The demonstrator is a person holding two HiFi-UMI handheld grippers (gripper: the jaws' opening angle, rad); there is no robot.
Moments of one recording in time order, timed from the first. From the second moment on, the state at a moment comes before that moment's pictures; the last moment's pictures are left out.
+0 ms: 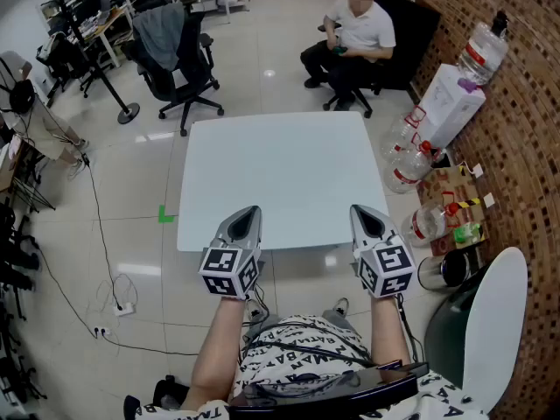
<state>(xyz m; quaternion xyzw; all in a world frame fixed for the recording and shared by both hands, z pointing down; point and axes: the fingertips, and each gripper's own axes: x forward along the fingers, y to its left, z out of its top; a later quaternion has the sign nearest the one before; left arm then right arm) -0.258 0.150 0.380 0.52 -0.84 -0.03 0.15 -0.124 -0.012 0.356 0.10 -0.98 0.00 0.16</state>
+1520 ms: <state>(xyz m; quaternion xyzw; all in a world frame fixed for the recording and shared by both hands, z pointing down) 0.030 -0.087 0.487 0.78 -0.57 0.13 0.23 0.250 -0.198 0.566 0.47 -0.84 0.15 0.23</state>
